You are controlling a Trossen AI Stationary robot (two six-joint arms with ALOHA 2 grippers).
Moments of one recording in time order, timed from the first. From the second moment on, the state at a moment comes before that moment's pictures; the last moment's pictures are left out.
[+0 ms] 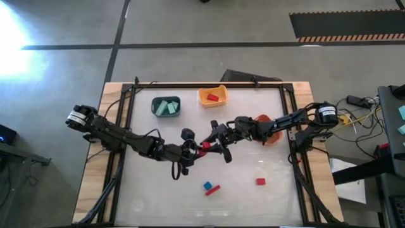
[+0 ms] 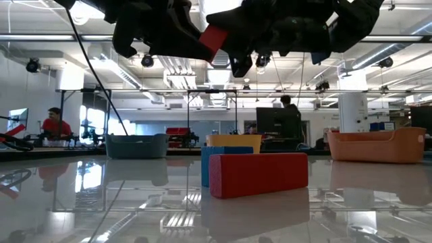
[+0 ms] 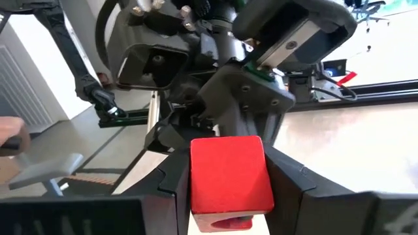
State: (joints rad) left arm -0.31 1.49 0.88 0.15 -0.46 0.47; right arm -0.01 1.67 0.79 0.82 -0.37 0.21
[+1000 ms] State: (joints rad) left arm -0.31 1.06 0.48 0.45 -0.51 0.37; right arm -0.20 1.62 1.15 -0.15 0.22 -0.10
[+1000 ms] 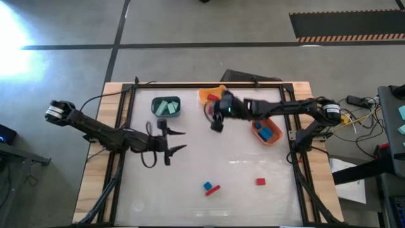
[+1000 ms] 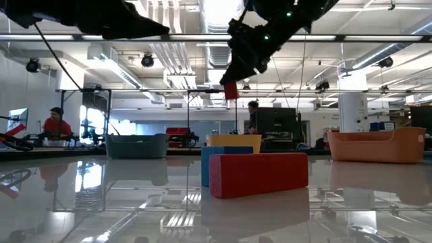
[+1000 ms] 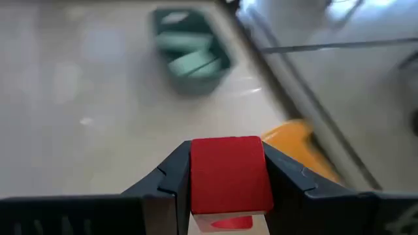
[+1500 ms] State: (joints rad) left arm -0.31 0.98 0.41 0.50 -0.58 0.37; right arm -0.52 1.96 1.32 -0.03 0.21 0.01
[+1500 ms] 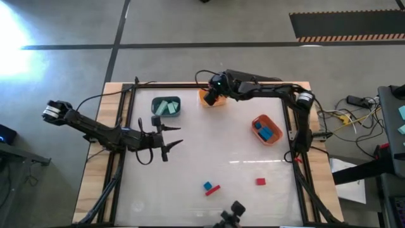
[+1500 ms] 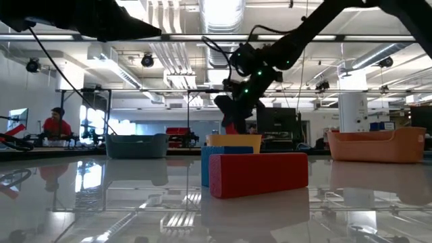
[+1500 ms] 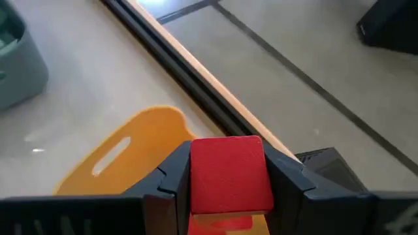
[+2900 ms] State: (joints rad) left arm -0.31 0.99 0.41 0.49 -0.59 0.27; right arm 0.23 1.71 1.39 -0.59 0.13 0.23
